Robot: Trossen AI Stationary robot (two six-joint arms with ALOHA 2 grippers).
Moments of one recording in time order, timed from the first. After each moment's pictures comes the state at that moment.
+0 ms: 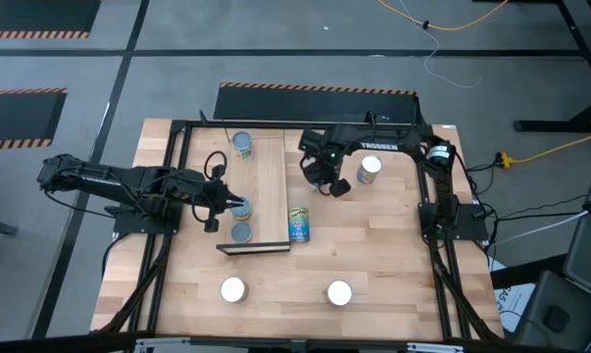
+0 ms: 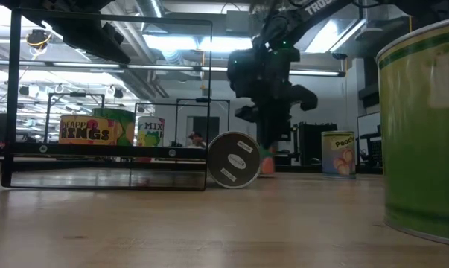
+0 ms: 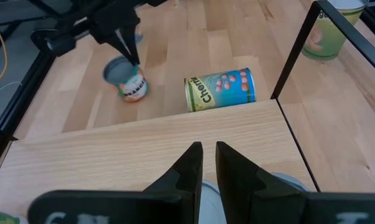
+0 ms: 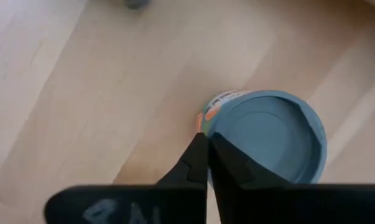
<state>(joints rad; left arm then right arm) -0.08 0.76 0.59 -0.37 -0.13 0.06 -0.35 2.02 1.57 -0.99 -0.23 -0.92</state>
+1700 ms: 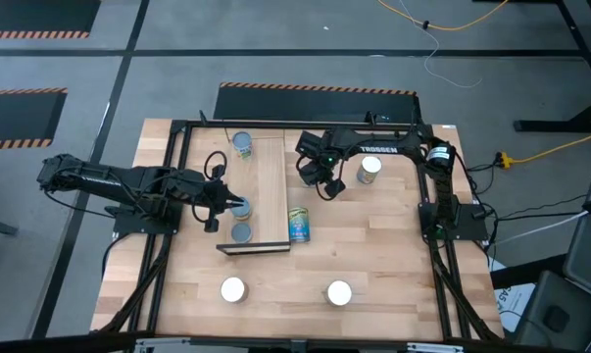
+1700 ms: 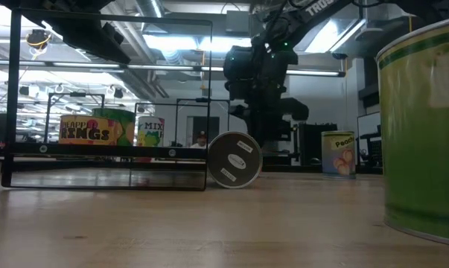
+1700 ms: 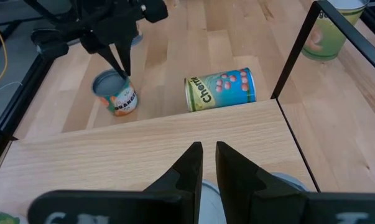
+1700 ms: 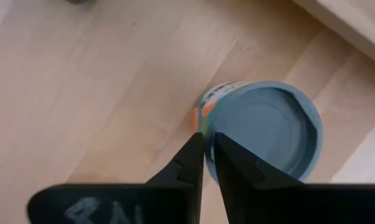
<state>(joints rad) -0.08 0.76 0.59 -0.37 -0.13 0.05 -0.33 2.02 1.53 -0.84 -0.11 -0.93</state>
